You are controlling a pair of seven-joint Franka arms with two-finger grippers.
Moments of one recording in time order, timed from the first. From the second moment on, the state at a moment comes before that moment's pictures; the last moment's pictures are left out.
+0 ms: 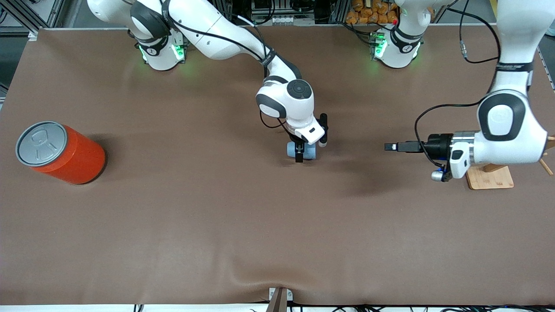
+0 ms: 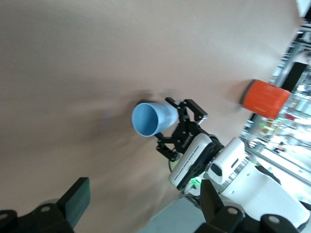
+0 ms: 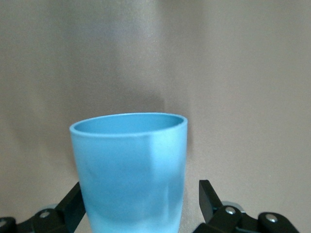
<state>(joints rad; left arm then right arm) 0.09 0.32 -0.07 -1.96 -0.92 1.76 0.28 0.81 0.90 0.14 -1.35 -0.30 2.37 -0.40</state>
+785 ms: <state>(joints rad) 0.04 0.49 -0.09 -2.09 -1.26 1.84 0.73 0.82 0.79 0.16 -1.33 -0.30 2.17 -0.39</state>
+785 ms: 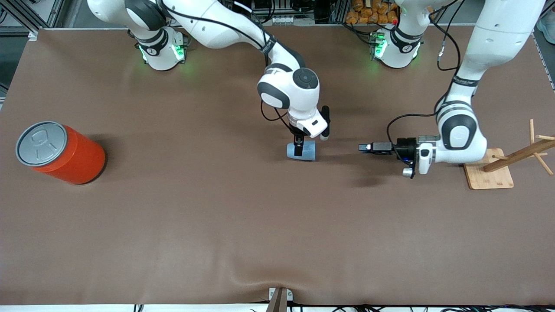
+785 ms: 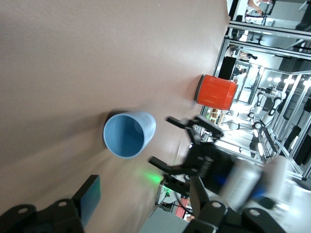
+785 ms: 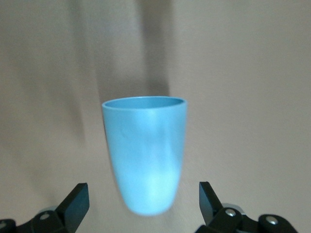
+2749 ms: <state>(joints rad) -0.28 0.65 -0.09 -2.05 -1.67 2.01 0.90 -0.02 0.17 0.13 -1.37 -0.01 1.60 0.16</state>
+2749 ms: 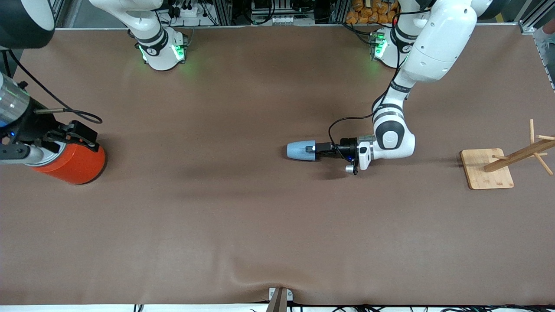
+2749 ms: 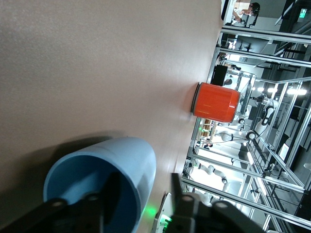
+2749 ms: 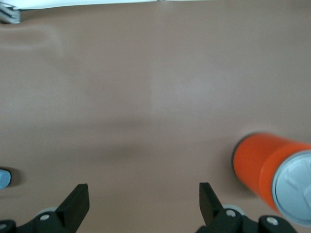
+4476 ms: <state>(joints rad) 0.05 0.33 -0.06 -1.94 -0.45 2.23 0.31 -0.01 -0.04 0.06 -1.55 0.00 1.58 0.18</state>
